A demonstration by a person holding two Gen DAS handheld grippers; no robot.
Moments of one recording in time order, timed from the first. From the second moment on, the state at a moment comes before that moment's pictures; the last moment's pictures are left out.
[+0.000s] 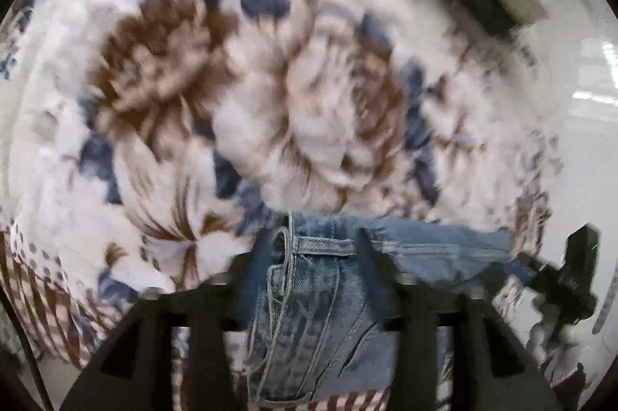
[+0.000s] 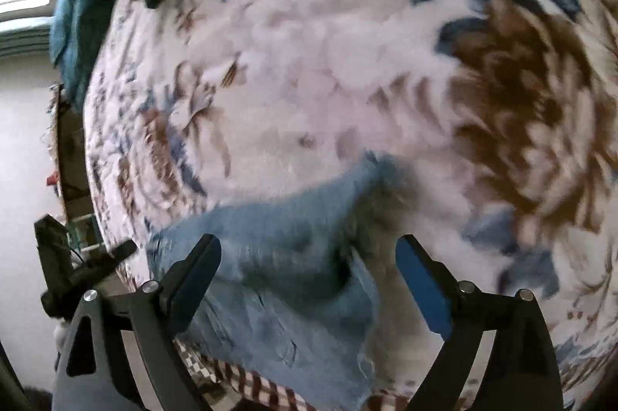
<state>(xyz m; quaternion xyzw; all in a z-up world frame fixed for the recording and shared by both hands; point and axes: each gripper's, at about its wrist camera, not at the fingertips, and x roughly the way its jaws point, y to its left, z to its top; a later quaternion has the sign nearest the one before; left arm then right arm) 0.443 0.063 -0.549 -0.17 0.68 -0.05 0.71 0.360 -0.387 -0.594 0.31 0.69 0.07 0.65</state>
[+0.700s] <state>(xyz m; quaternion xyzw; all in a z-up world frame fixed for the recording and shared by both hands) 0.408 0.033 -0.627 -0.22 0.70 -0.17 0.65 0.344 -0.349 -0.692 0.35 0.71 0.24 0.56</state>
